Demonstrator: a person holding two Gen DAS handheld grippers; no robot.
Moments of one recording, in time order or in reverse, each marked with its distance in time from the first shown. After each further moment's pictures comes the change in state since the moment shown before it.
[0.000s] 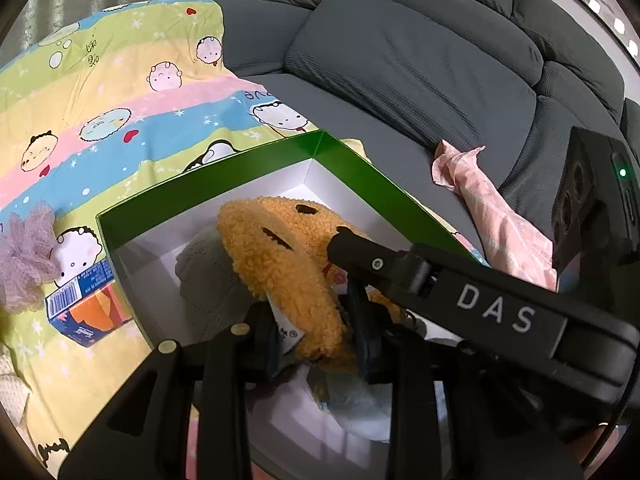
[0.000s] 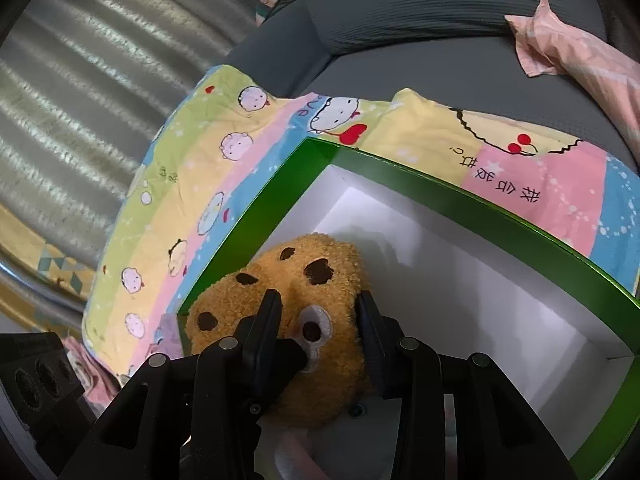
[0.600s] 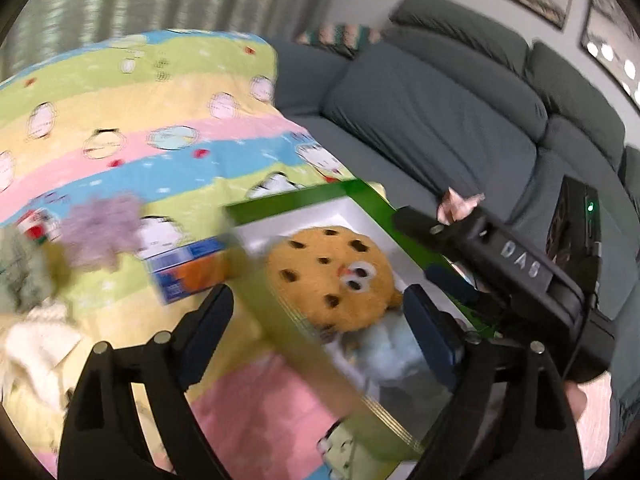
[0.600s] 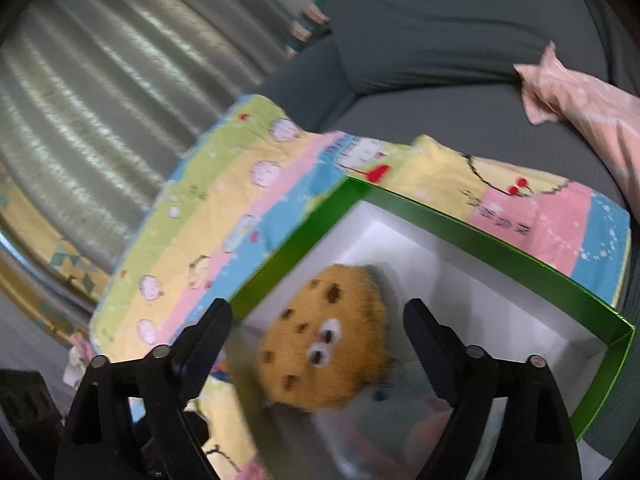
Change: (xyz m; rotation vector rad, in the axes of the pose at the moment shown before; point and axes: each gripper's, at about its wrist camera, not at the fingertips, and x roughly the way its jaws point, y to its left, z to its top) left arm -0.110 0.038 -0.035 -0.136 -0.170 0.056; right arm -0.043 0.021 -0.011 -0.075 -0.130 0.039
